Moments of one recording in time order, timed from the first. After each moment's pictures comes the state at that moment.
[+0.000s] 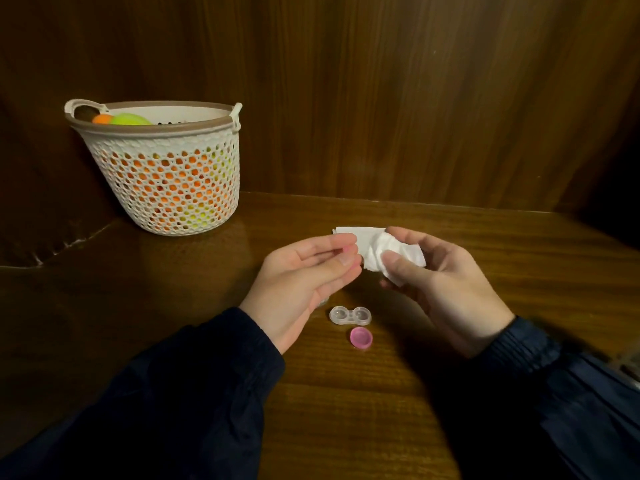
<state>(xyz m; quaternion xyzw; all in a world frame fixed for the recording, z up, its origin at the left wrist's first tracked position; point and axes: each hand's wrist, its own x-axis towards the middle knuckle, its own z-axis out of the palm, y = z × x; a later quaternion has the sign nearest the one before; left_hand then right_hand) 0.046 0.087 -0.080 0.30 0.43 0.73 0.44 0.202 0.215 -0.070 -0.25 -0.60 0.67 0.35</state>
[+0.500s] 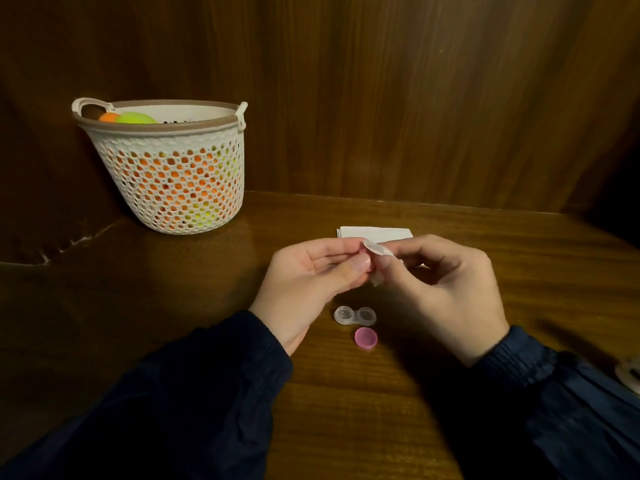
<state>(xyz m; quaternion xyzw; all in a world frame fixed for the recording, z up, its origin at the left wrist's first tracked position) 0.051 0.085 -0.080 0.37 0.49 0.70 0.37 0.205 0.208 -0.080 -0.16 -0.81 0.33 0.46</state>
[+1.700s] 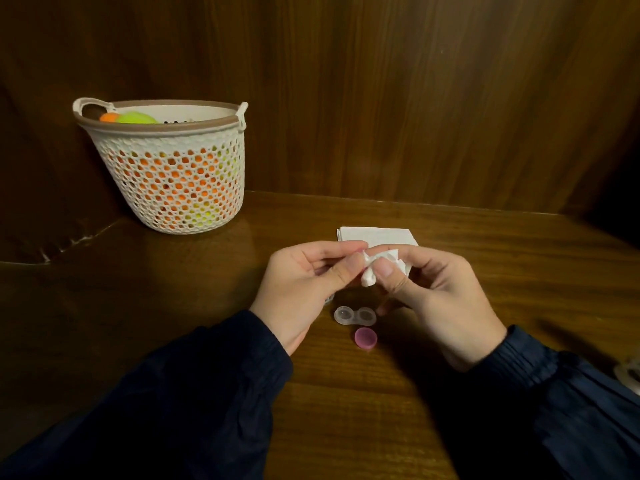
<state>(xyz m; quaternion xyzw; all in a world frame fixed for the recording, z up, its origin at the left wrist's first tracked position) 0.052 0.085 -0.083 0.37 0.48 0.71 0.34 0.203 0.198 -0.078 -0.13 -0.75 0.54 0.36</state>
